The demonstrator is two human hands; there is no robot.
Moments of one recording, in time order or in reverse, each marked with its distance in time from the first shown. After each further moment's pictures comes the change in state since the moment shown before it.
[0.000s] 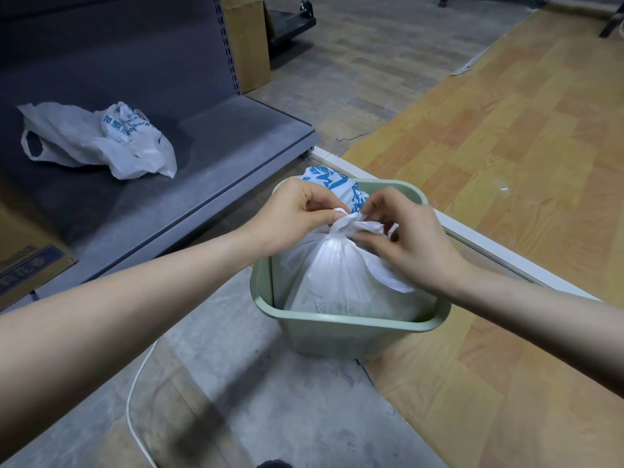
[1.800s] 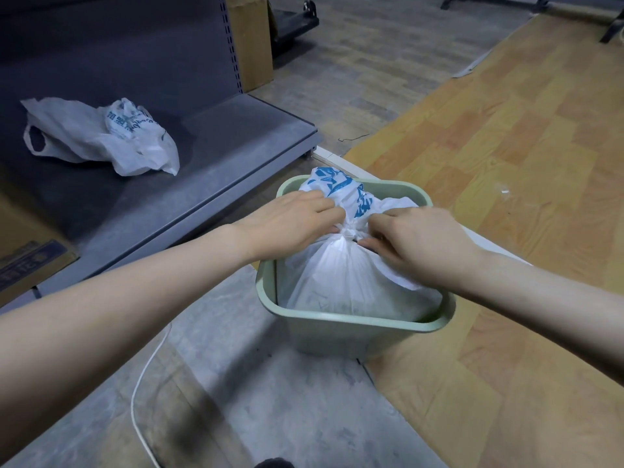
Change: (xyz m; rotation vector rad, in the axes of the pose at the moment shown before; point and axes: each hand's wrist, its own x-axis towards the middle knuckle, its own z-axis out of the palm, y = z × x) left_hand 0.002 -0.030 -0.014 0.952 -0.183 0.555; right_hand 0.005 0.003 -0.009 -0.792 -0.226 -0.249
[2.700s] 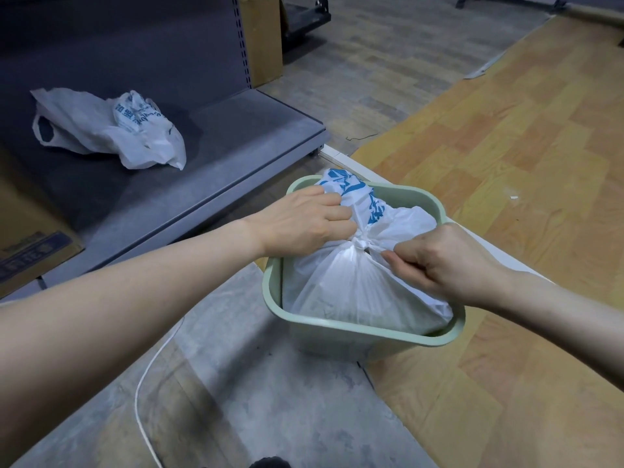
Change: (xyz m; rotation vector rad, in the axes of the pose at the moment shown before) left_hand 0.007 -0.002 -0.003 0.248 0.170 0.278; right_hand -0.015 0.019 0.006 0.277 0.189 -0.249
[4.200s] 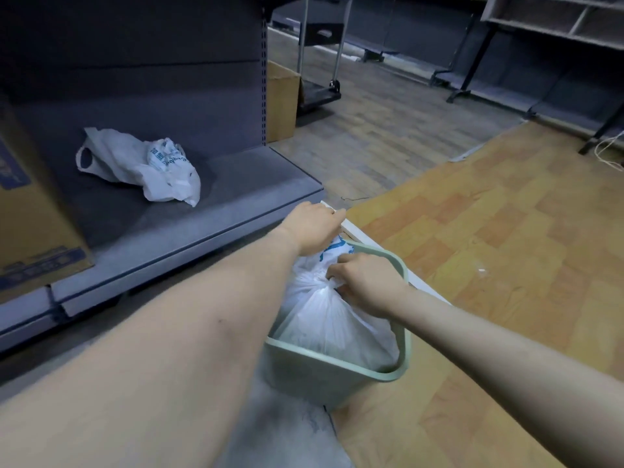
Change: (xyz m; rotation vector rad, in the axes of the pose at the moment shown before) left_hand 0.056 -0.037 0.001 0.092 -0.423 -0.649; right_hand 0.063 -0.017 -0.008 -0.192 -0.455 0.211
